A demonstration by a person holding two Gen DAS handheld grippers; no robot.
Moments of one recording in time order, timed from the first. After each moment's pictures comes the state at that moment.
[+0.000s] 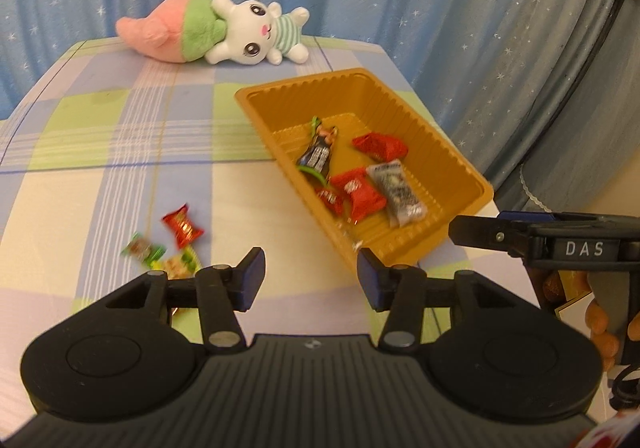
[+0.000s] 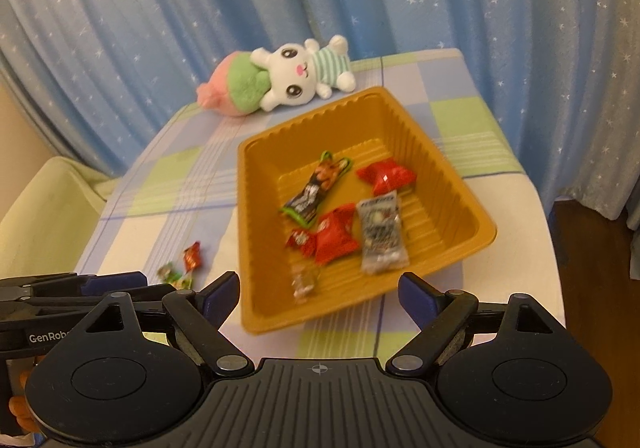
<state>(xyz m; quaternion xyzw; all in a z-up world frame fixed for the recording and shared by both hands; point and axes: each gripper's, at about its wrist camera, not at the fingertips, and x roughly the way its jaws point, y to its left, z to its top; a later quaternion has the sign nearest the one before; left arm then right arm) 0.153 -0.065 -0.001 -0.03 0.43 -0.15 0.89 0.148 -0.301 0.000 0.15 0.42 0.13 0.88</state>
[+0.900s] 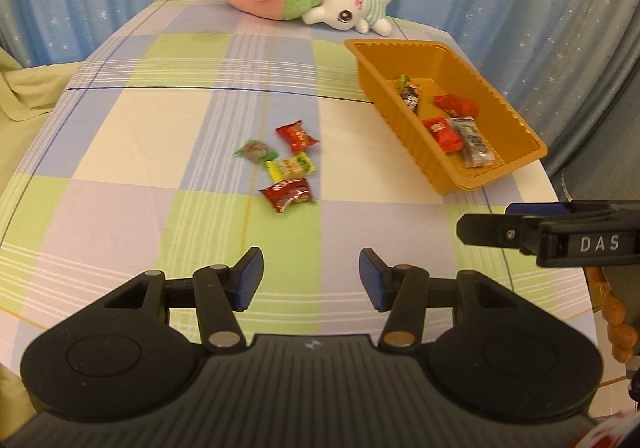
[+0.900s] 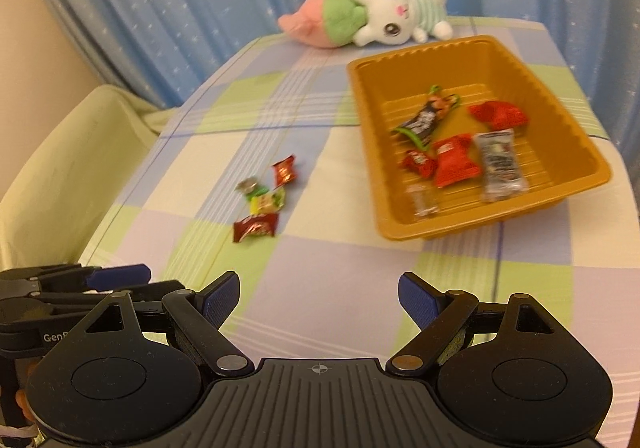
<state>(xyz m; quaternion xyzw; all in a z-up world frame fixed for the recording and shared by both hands) 0.074 0.018 -0.019 -0.05 0.45 -0.06 0.89 0.109 -0.206 -0.018 0.10 0.46 0.22 0.85</state>
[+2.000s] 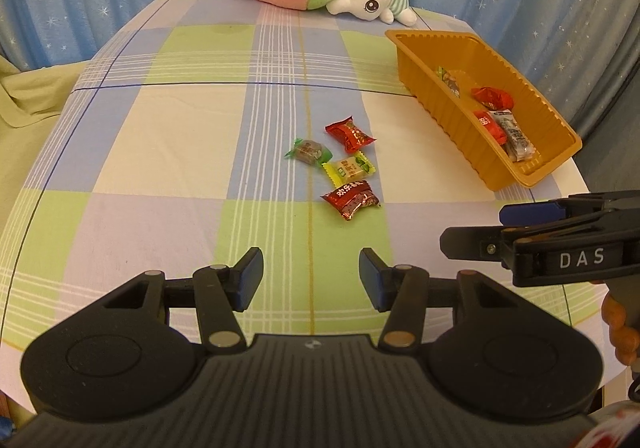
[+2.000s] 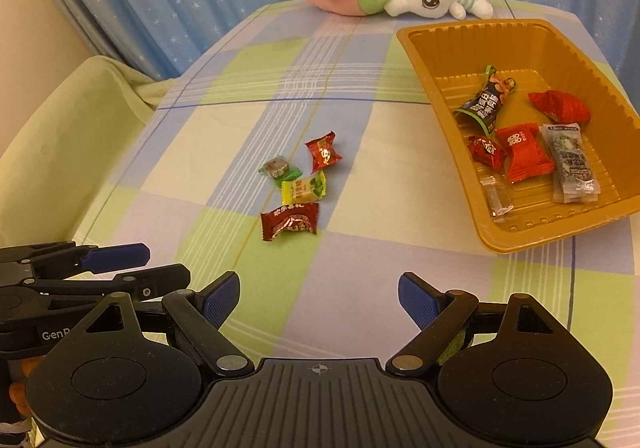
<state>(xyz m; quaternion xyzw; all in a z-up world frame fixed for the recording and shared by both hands) 0.106 0.069 -0.042 -0.03 0.47 -0.07 0.88 0.134 -0.134 -0.041 0.08 0.49 0.21 0.84</state>
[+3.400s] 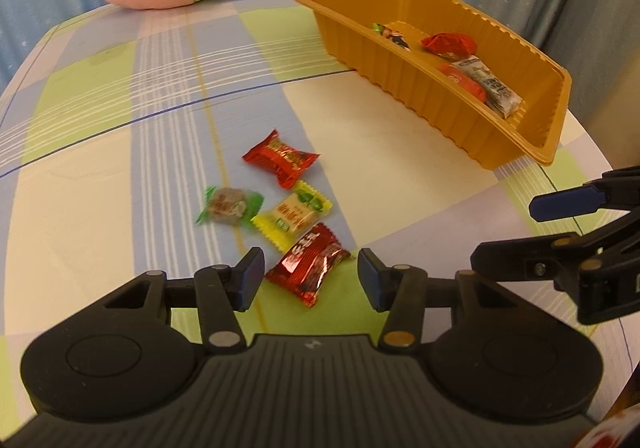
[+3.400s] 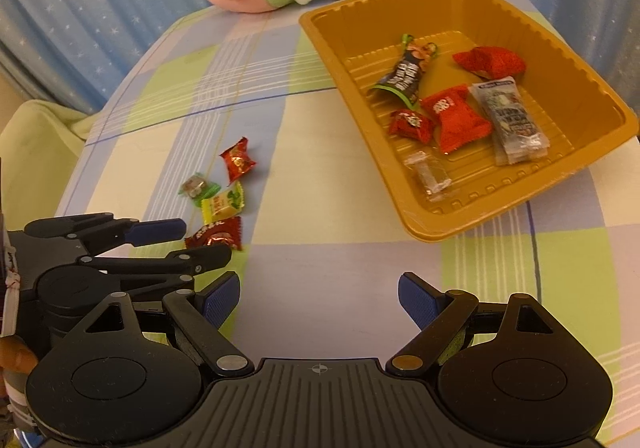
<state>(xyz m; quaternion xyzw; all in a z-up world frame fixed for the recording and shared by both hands) 0.194 0.023 -0.099 0.08 0.47 -0.21 0.85 0.152 -0.162 -0.060 0.13 0.52 0.10 0.84</state>
